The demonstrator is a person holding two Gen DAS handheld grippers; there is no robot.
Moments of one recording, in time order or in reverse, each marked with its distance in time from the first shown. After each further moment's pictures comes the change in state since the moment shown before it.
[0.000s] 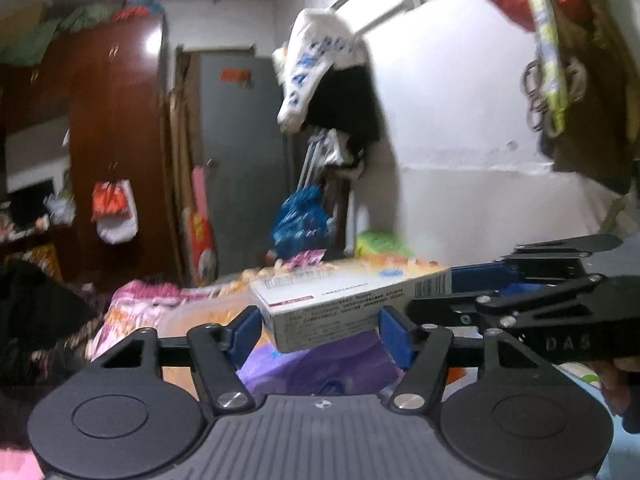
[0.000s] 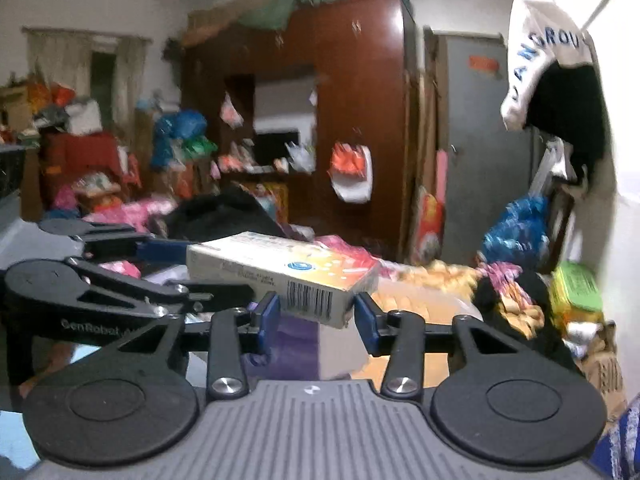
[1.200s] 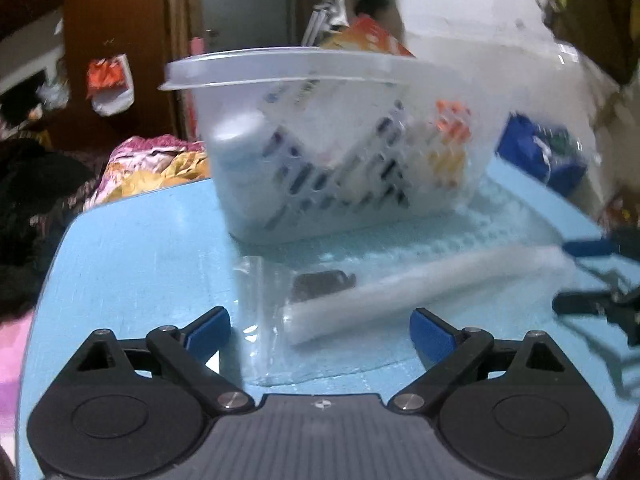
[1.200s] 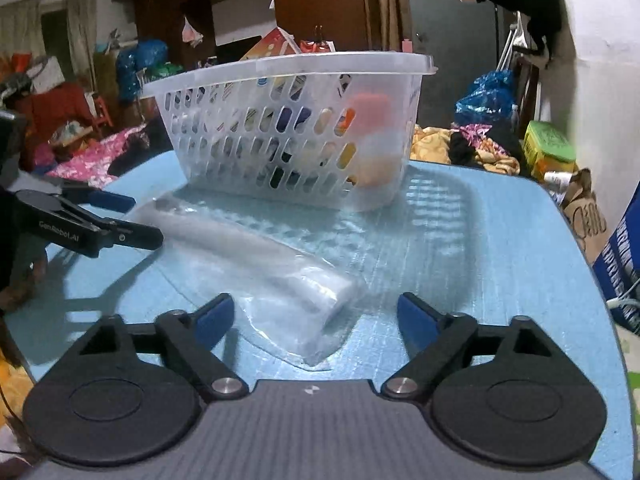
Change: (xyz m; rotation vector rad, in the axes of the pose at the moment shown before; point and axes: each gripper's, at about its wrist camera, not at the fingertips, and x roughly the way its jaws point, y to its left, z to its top) left arm -0.047 0.008 -0.125 -0.009 0.396 -0.040; right arm -0.071 0.014 -0.120 0.139 0.289 -0.043
